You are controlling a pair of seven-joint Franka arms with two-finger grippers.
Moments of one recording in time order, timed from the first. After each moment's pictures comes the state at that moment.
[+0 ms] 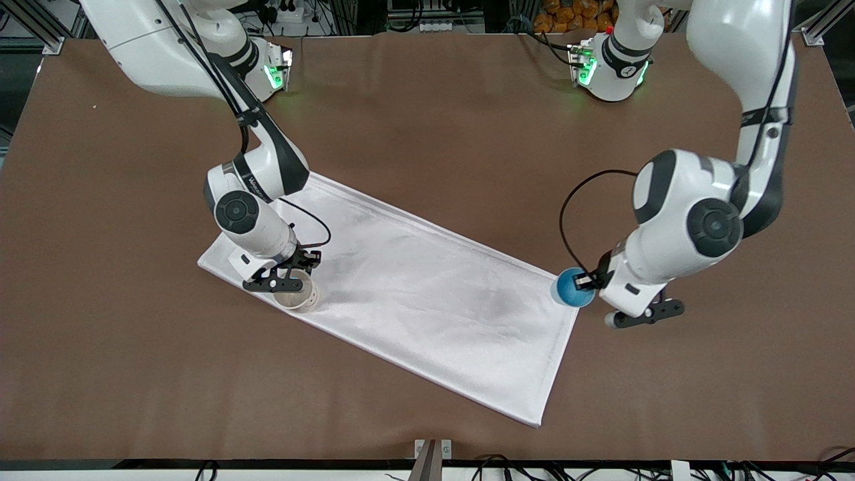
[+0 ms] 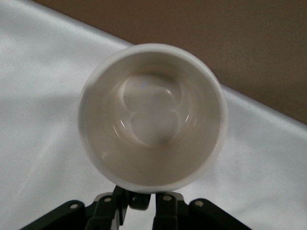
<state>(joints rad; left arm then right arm) -0.25 0.46 -0.04 -1.52 -0.09 1.98 -0.44 0.15 0.50 0.22 -1.92 -0.16 2.38 0.49</state>
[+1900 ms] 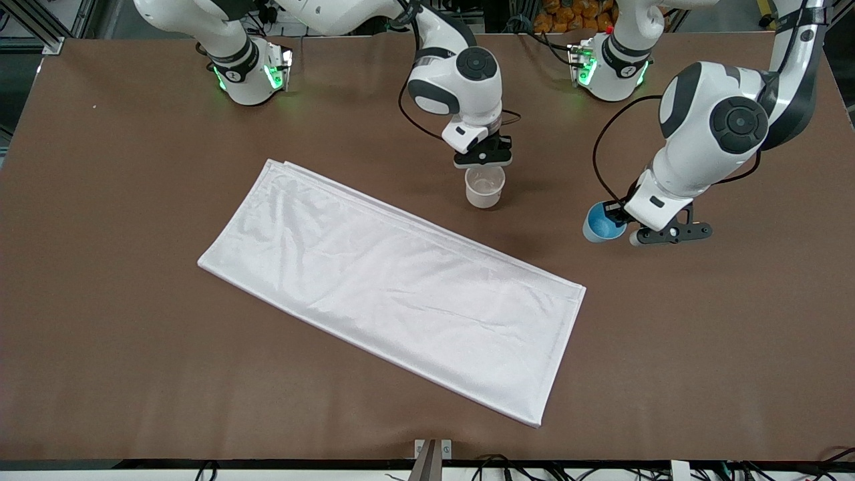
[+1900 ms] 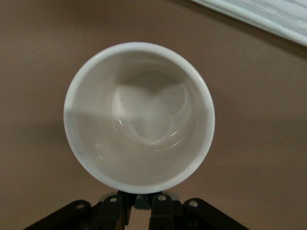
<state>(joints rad) -0.22 0.07 -0.06 -2.03 -0.01 2.08 -0.34 0.81 0.72 0.36 -1.54 -0.21 2.34 1.21</state>
